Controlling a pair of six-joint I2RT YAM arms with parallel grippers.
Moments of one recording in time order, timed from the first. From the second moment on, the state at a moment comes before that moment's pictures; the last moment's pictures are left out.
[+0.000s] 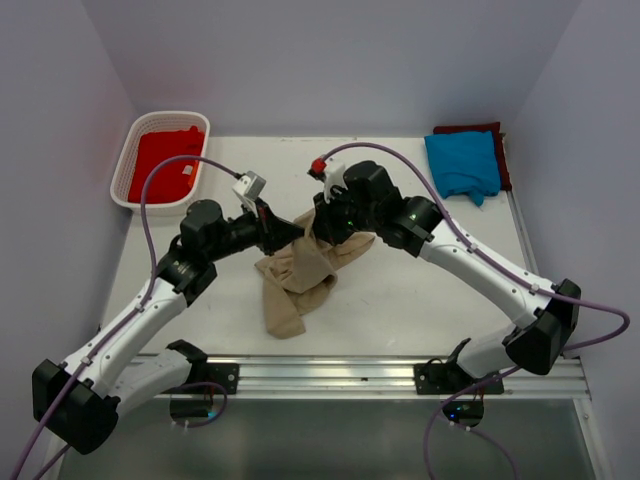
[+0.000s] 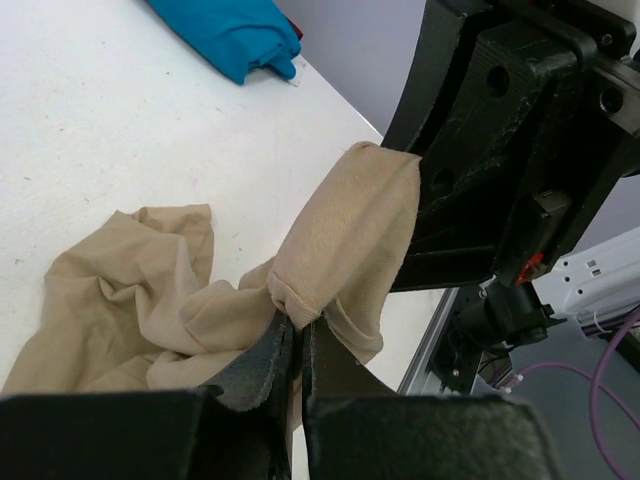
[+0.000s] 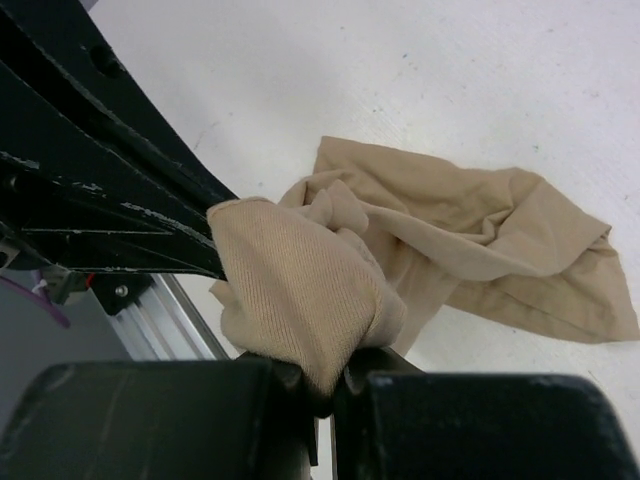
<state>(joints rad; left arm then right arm) -0.49 0.97 0.78 0.04 0.52 -0.45 0.83 1.44 1.44 -0.58 -0.19 0.19</state>
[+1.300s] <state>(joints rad) -0.50 0.97 1.20 -0.63 -0.21 -0.41 0.52 1.90 1.42 -0.37 -0.11 0.37</state>
